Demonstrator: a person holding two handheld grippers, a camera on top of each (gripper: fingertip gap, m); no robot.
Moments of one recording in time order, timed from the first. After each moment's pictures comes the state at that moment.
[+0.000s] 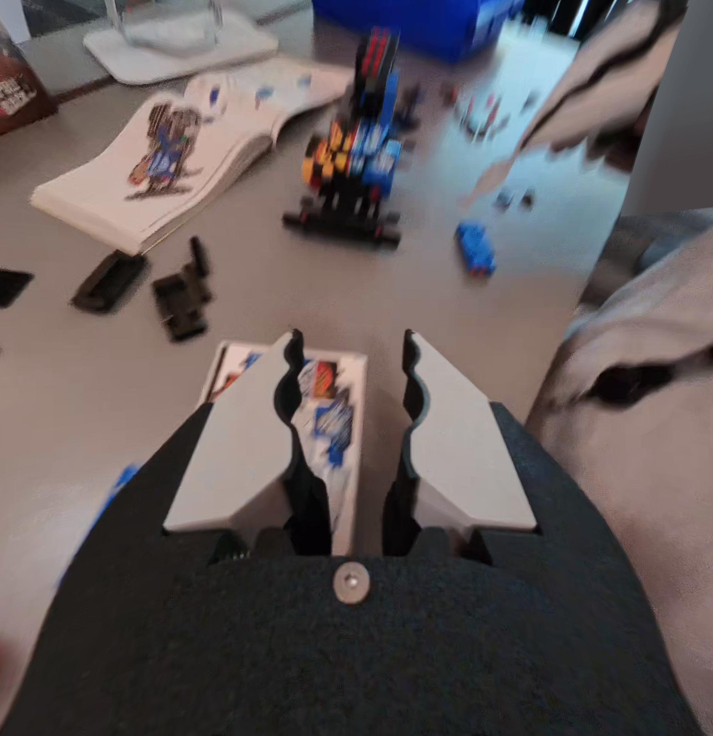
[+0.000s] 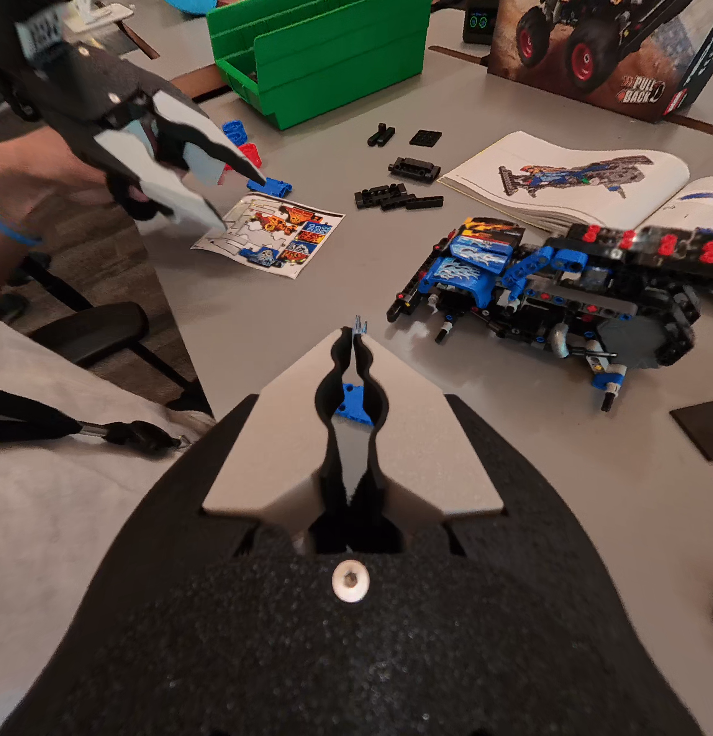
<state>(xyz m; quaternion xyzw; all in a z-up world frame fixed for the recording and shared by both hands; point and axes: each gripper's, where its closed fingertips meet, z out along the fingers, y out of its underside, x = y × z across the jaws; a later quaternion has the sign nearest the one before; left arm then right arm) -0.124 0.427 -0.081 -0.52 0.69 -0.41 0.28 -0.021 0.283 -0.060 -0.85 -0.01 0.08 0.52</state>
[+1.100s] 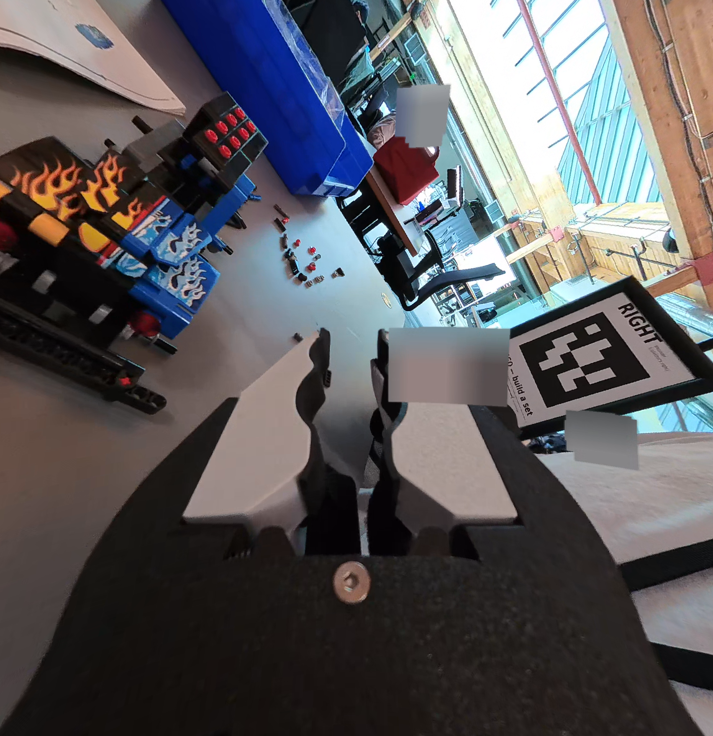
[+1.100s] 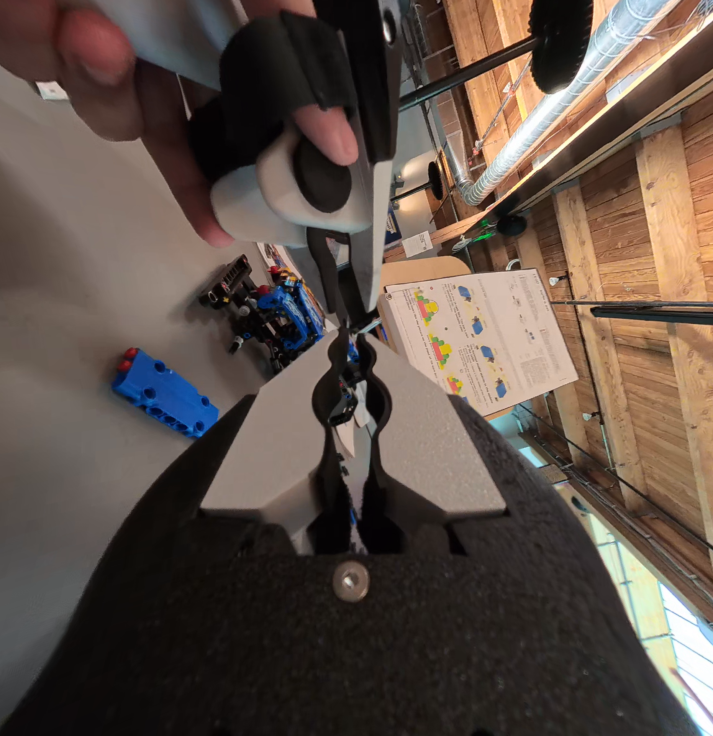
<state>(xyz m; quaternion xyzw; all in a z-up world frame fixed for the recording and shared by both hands) -0.002 0.296 -0.044 -0.59 0.46 -0.66 -0.02 -0.011 0.286 -0.042 -0.65 -0.23 -0.56 0.47</state>
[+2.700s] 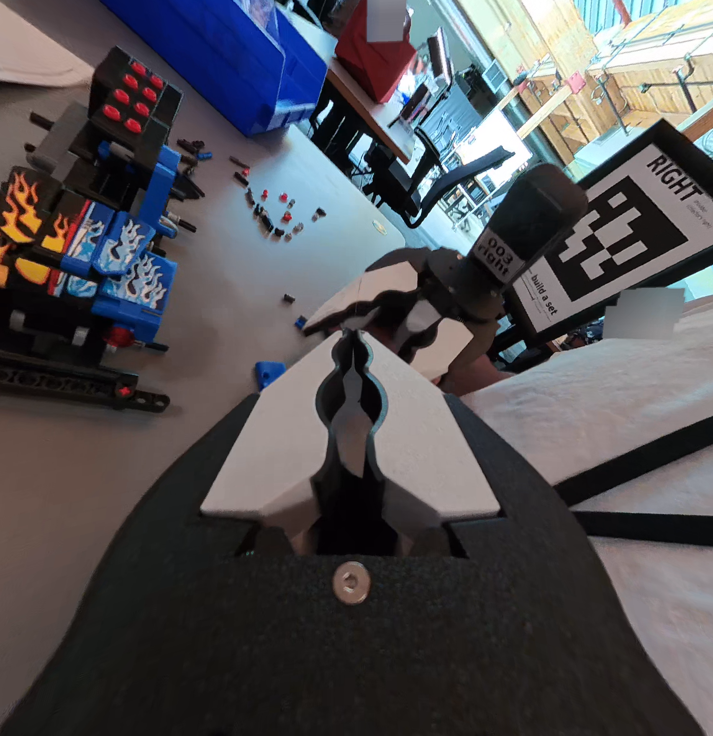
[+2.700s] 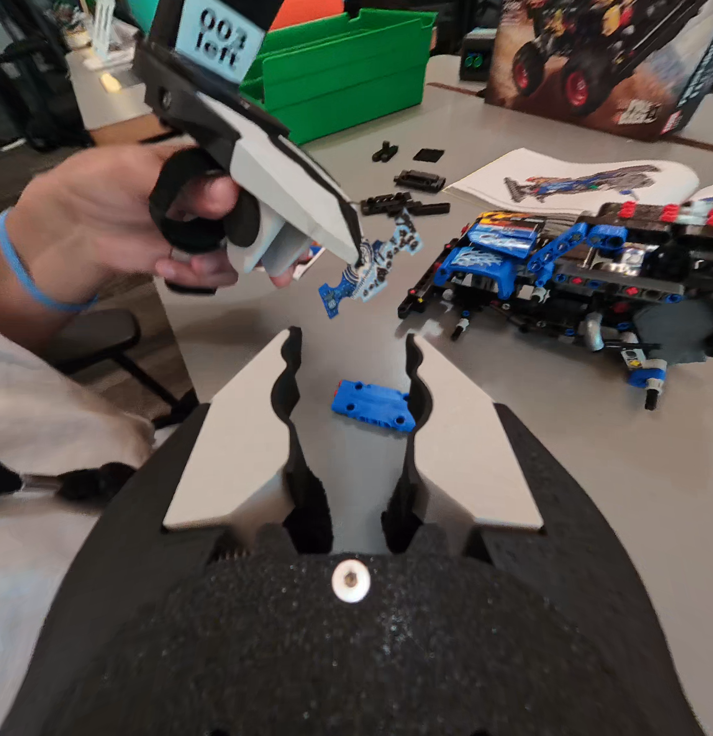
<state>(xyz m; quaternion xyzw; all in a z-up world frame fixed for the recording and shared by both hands) -0.025 0.286 -0.046 -0.50 0.59 -0.63 -0.01 -0.031 0.286 -0.080 -0.82 -0.01 0.07 0.56</state>
